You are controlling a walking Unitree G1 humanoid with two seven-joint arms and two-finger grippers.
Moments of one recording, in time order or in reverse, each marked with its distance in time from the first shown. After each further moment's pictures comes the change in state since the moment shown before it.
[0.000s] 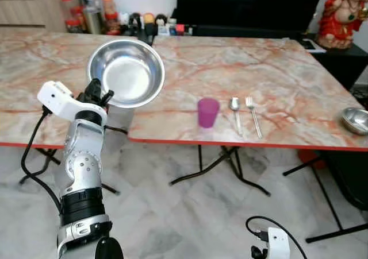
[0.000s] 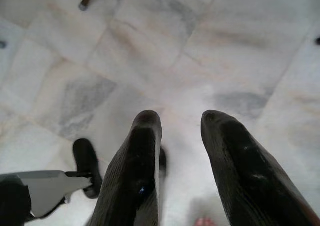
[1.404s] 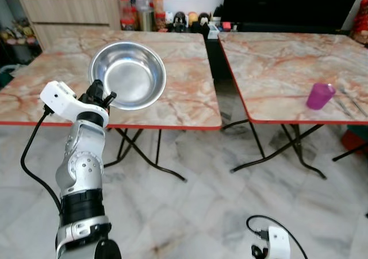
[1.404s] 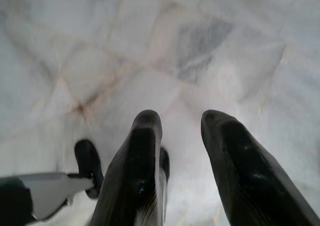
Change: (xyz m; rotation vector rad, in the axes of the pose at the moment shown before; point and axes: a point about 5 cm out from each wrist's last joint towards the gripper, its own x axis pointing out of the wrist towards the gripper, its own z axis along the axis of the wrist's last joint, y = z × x) left arm -0.001 -0.008 -0.012 0.029 0.039 -0.027; right arm -0.001 -0.003 -0.005 0.008 0.009 -0.006
